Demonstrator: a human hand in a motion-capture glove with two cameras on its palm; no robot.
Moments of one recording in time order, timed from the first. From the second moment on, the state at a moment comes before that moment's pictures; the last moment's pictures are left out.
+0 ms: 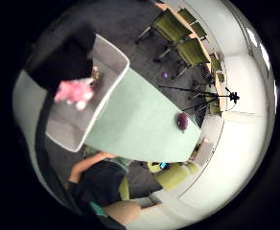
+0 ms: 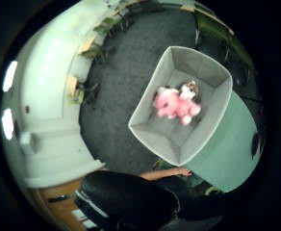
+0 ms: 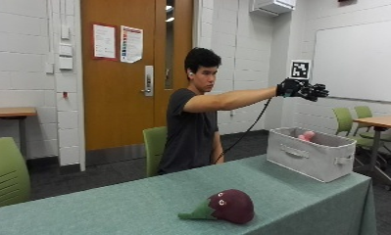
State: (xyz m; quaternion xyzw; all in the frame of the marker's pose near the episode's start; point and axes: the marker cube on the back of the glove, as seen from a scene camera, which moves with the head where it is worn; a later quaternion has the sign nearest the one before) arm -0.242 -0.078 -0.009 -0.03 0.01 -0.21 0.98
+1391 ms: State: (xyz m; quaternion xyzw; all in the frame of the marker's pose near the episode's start) arm 0.311 -0.140 0.299 -0.10 -0.02 0.09 0.99
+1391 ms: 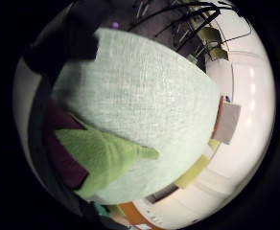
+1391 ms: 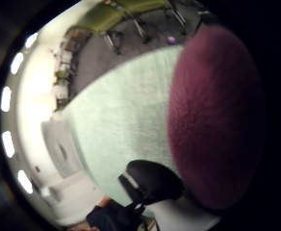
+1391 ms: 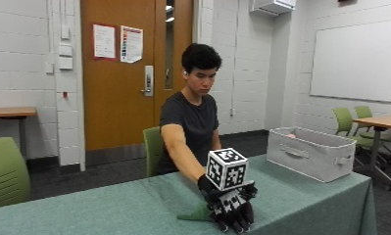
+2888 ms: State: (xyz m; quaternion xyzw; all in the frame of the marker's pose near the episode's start) arm -0.272 -0.084 -0.054 0.11 -0.03 -0.22 0.97
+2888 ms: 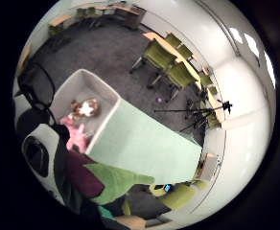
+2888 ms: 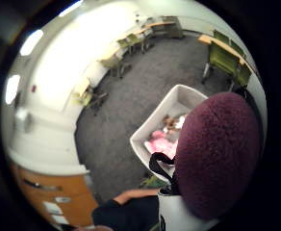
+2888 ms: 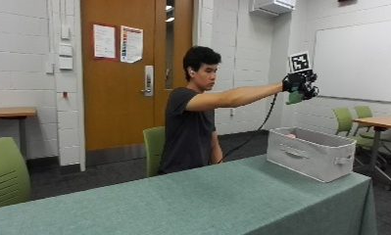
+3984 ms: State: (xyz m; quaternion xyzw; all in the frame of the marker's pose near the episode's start) arm 0.050 0.042 0.092 0.01 0.03 -0.04 1.00
